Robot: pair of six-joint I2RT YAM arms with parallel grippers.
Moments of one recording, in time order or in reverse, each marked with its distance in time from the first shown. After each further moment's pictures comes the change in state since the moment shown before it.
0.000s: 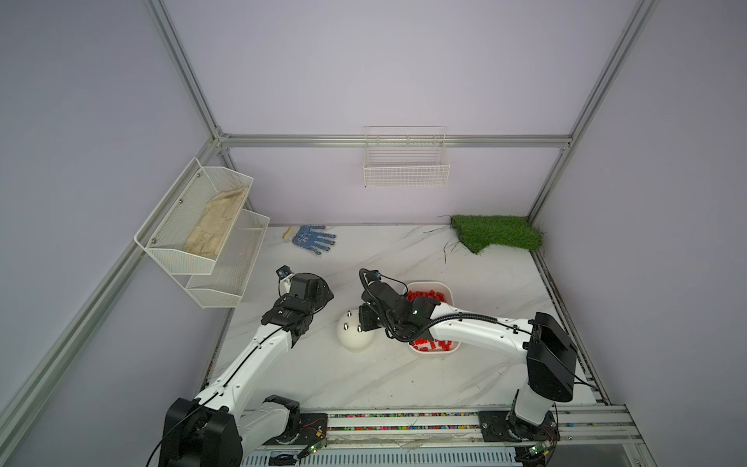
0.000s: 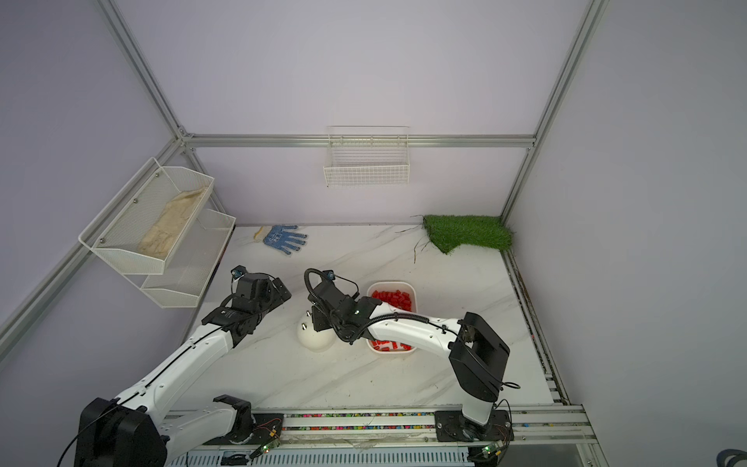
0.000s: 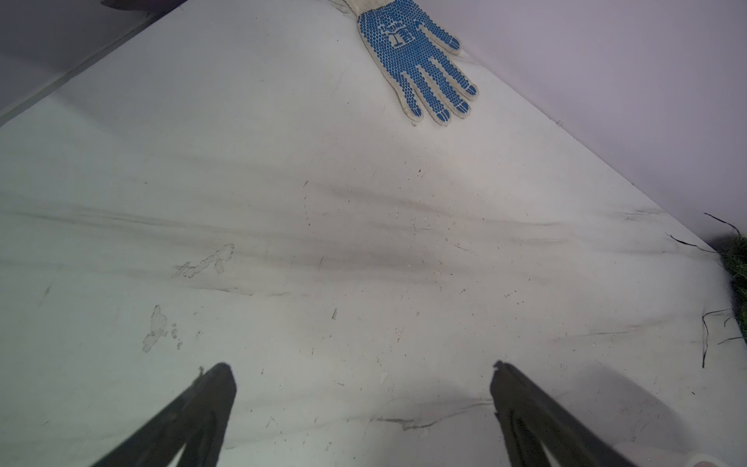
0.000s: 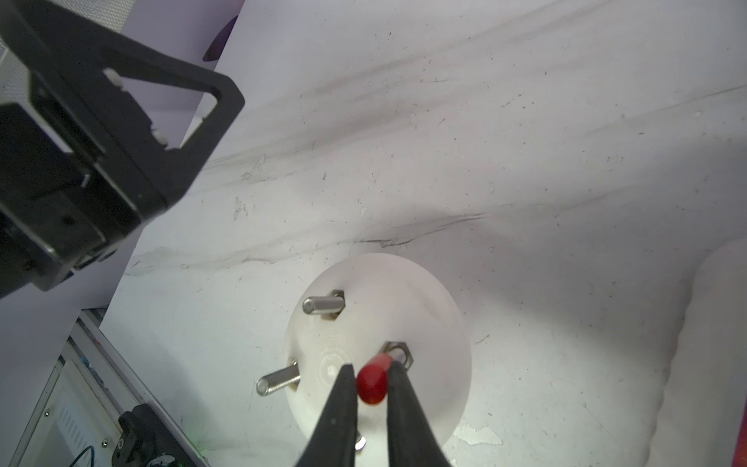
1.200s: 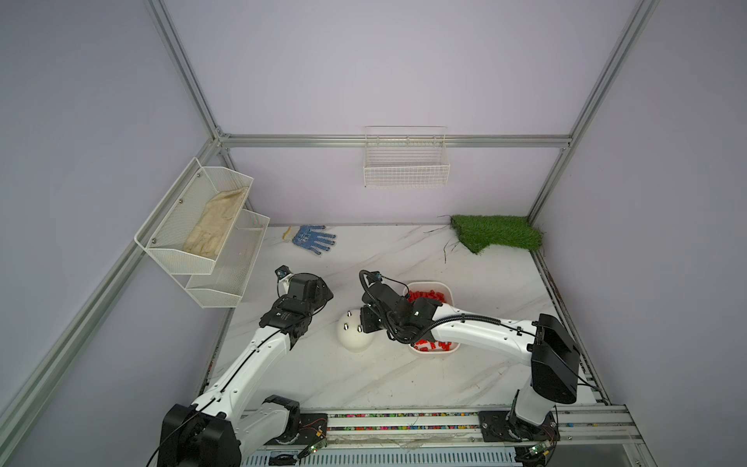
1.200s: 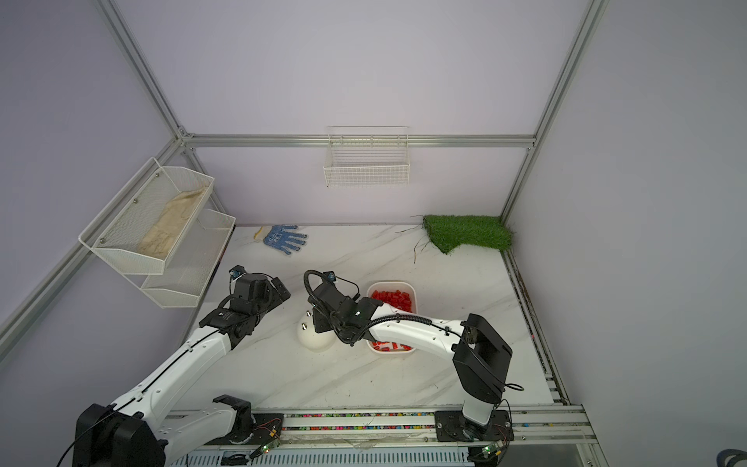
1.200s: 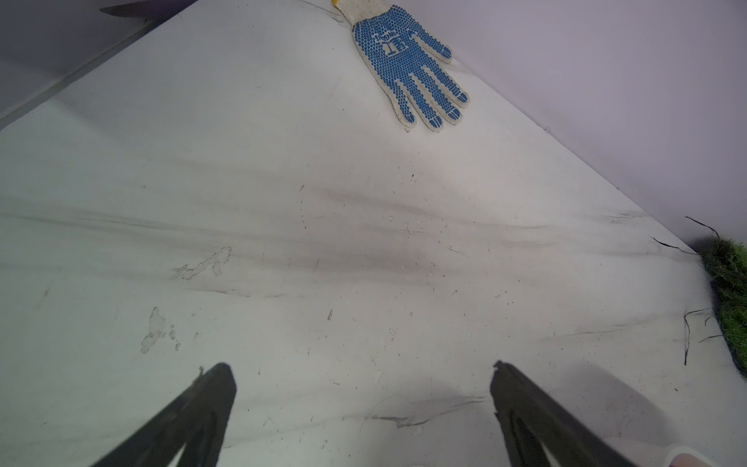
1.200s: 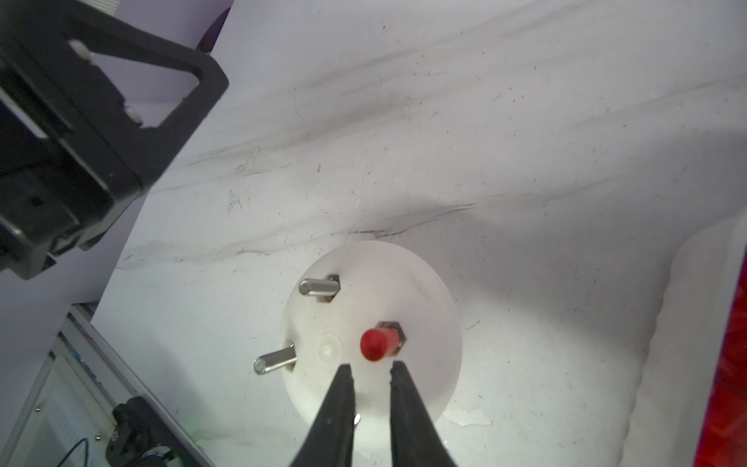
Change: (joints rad) left arm 0.000 -0.026 -0.003 0.000 0.006 0.000; right arm 0.008 -0.018 0.008 -0.044 0.022 -0.014
